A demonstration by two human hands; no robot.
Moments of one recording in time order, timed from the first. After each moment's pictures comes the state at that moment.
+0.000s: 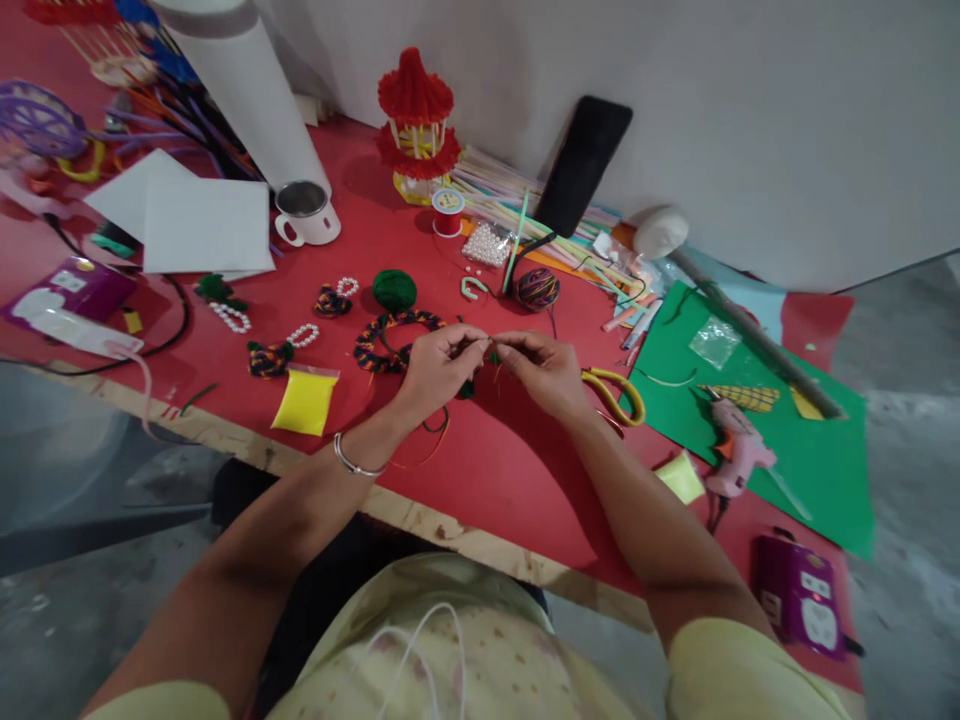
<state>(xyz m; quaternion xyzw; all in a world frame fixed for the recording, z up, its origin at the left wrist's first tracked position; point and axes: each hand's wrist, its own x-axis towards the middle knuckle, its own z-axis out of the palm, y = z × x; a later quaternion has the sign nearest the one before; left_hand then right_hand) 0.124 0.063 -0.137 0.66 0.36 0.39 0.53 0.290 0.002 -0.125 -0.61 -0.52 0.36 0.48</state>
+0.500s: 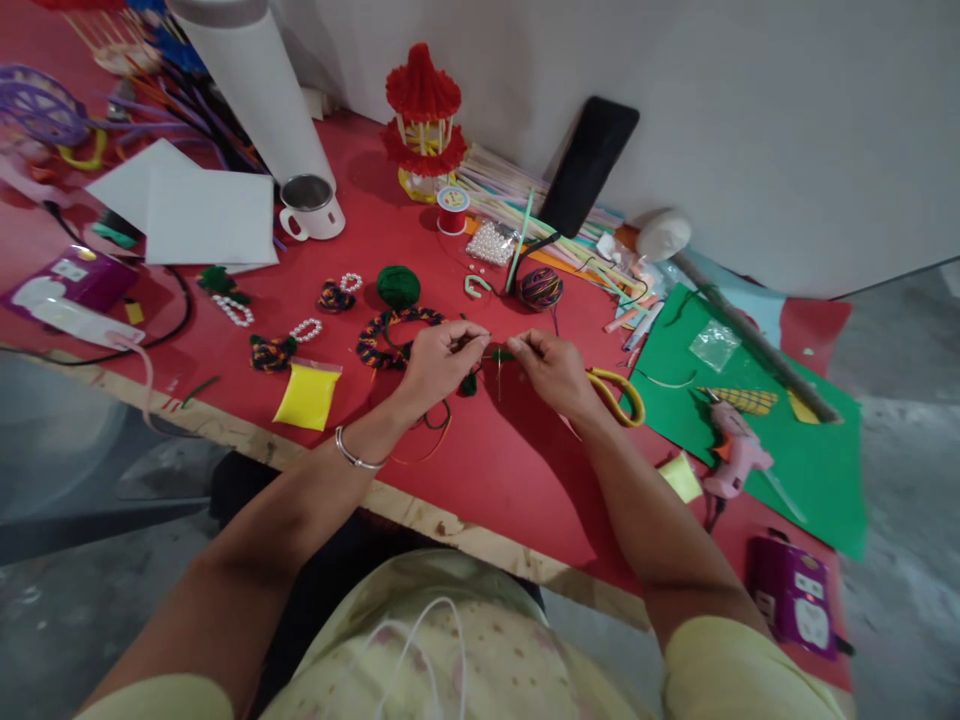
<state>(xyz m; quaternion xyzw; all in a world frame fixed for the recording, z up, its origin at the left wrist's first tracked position) 0.123 0.069 -0.140 0.66 0.38 0.38 0.53 0.299 0.004 -0.128 -0.65 -0.51 0.36 0.42</state>
